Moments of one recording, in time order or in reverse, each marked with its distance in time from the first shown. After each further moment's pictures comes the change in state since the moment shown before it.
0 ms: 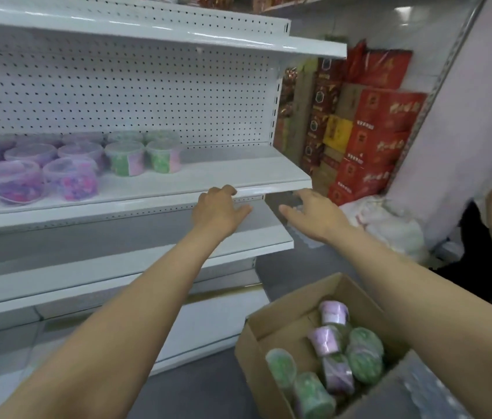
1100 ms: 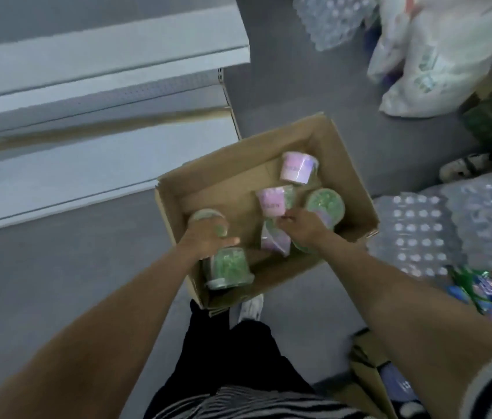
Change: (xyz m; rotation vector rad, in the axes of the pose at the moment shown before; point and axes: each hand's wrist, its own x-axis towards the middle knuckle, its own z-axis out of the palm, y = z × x) left_hand -0.105 -0.015 0.423 -0.108 -1.007 -0.451; right_hand -0.057 0.368 0.273 0.123 -0.909 0.437
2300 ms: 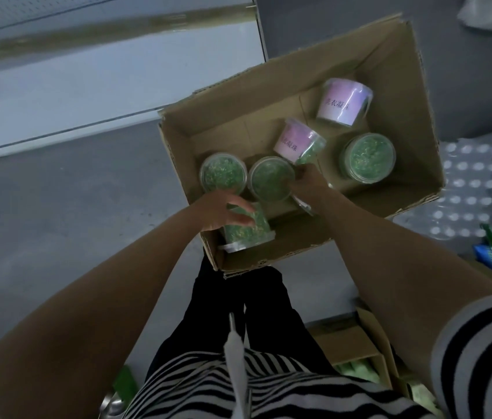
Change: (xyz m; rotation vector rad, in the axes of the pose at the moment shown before) left_hand 0.032 -0.051 0.022 -0.277 -0.335 0.040; right_hand 0.138 0.053 0.116 0.384 -0.086 0.179
